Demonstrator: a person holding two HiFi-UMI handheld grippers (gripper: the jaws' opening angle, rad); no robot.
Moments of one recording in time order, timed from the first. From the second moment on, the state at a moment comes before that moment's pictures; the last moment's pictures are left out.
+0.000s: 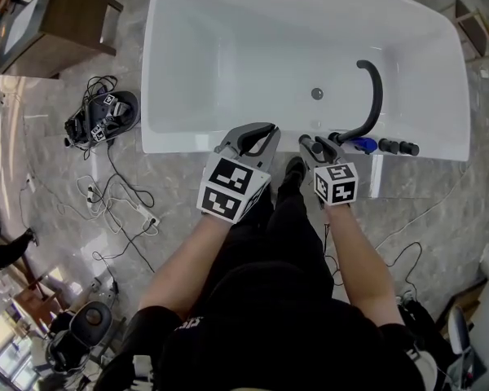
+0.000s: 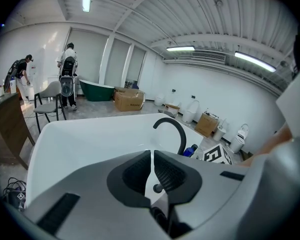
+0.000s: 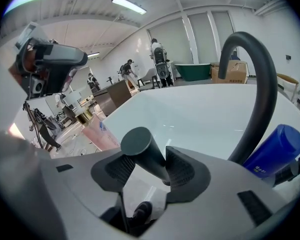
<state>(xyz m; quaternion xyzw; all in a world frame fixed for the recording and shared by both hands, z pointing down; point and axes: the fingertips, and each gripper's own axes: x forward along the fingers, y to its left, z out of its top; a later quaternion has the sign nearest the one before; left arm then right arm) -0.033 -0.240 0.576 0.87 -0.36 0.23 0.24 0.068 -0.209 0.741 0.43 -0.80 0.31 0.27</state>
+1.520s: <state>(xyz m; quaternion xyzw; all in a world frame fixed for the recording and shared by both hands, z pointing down) -0.052 -0.236 0.532 0.87 -0.37 0.21 0.25 0.076 -0.189 0.687 0.42 -0.81 0.31 0.28</state>
